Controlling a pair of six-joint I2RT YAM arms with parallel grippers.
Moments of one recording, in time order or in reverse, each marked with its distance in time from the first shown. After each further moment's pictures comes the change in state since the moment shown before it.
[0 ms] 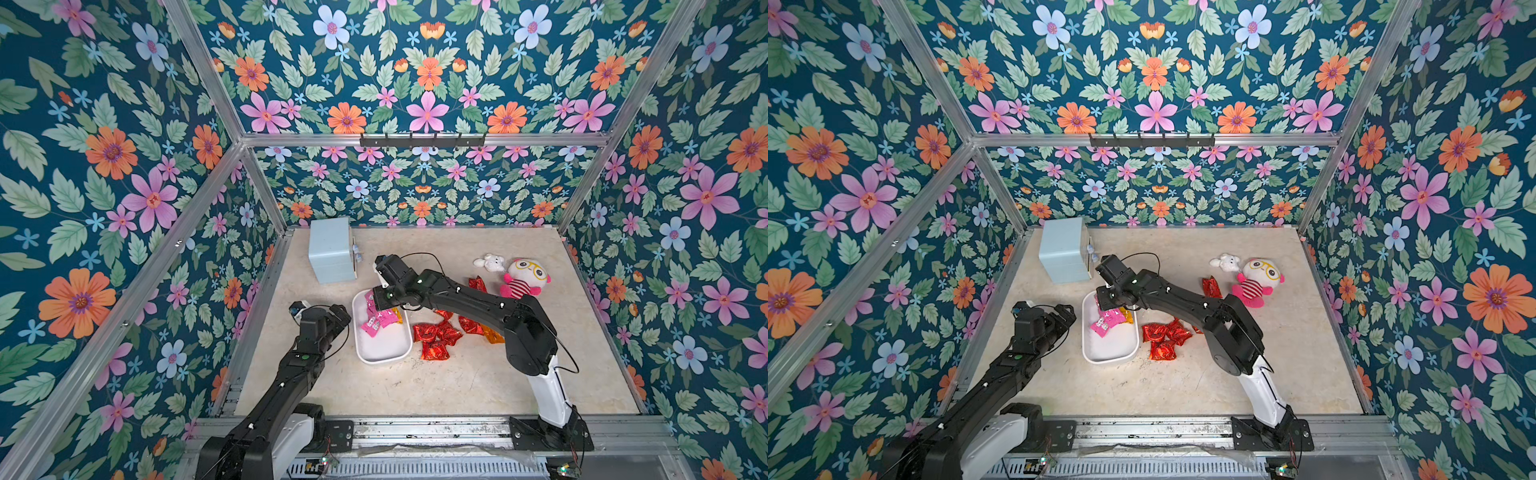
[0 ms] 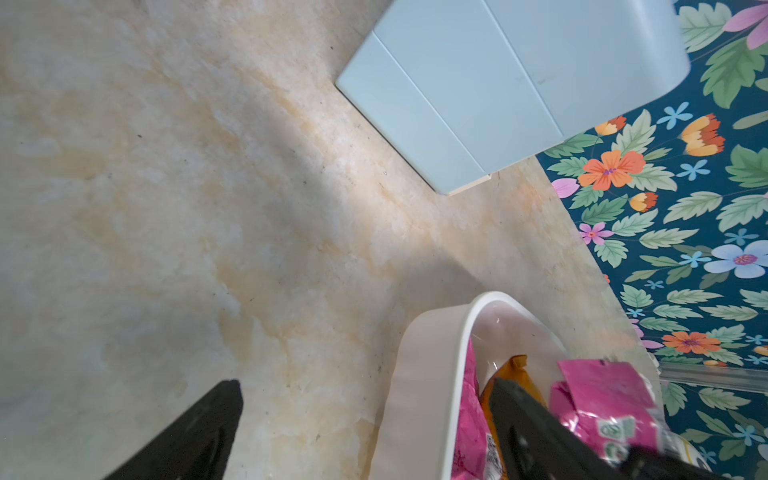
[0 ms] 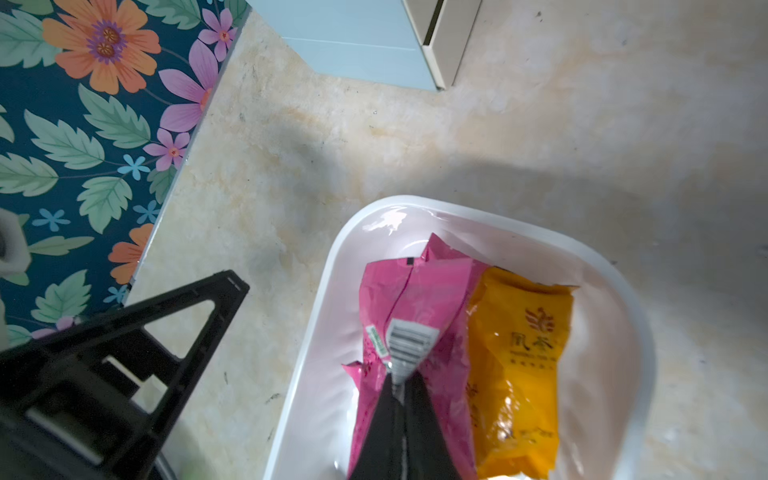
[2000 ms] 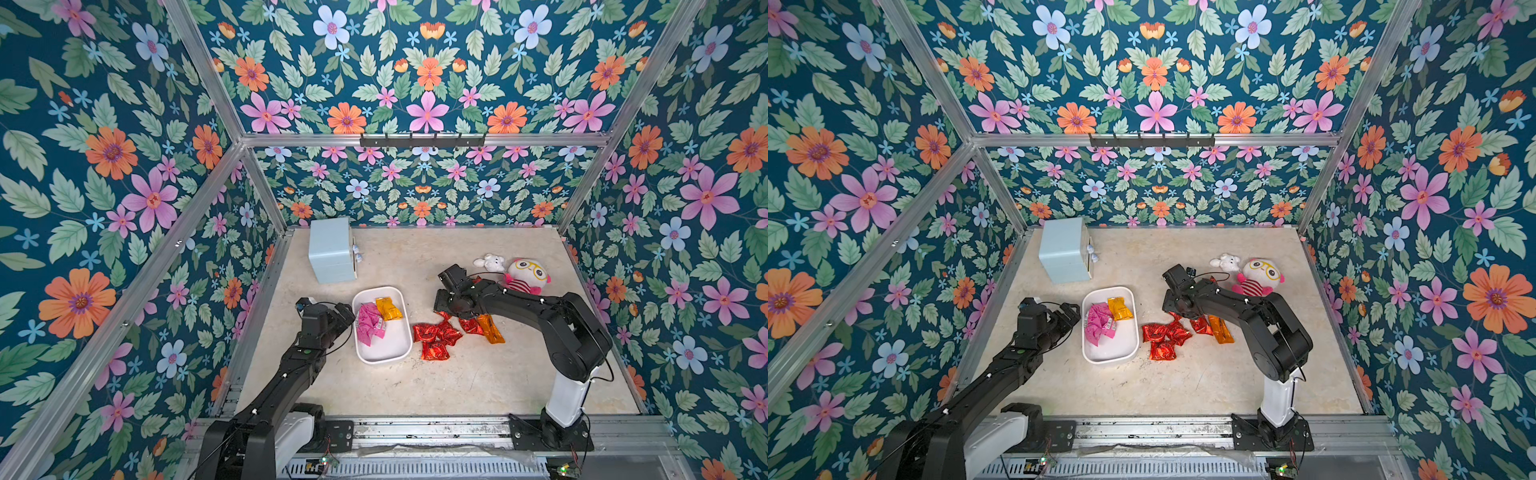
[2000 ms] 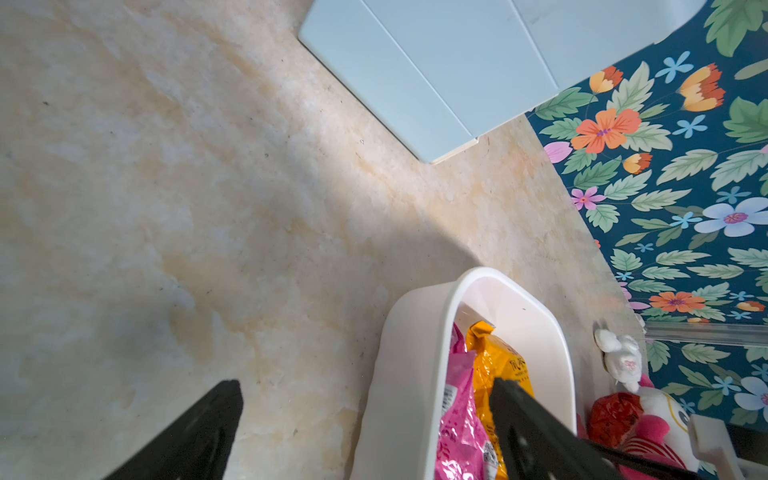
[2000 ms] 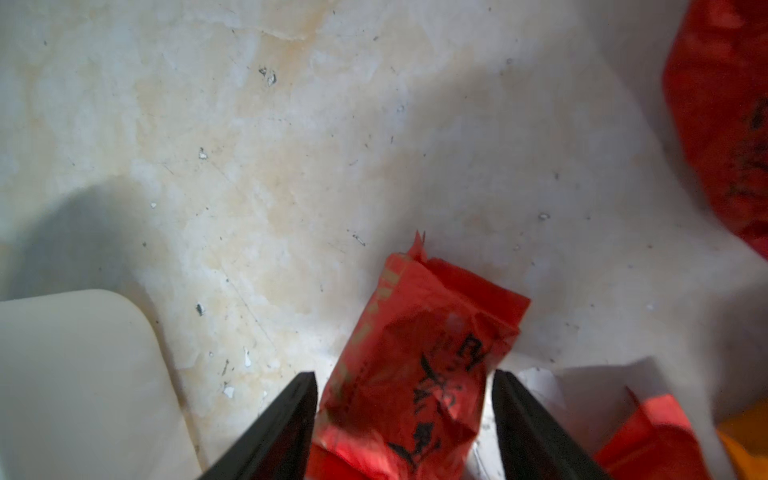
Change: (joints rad) left arm 0.000 0.086 0.021 0.040 0.100 0.033; right arm -0.299 -0.278 -0.626 0.102 0.169 0.281
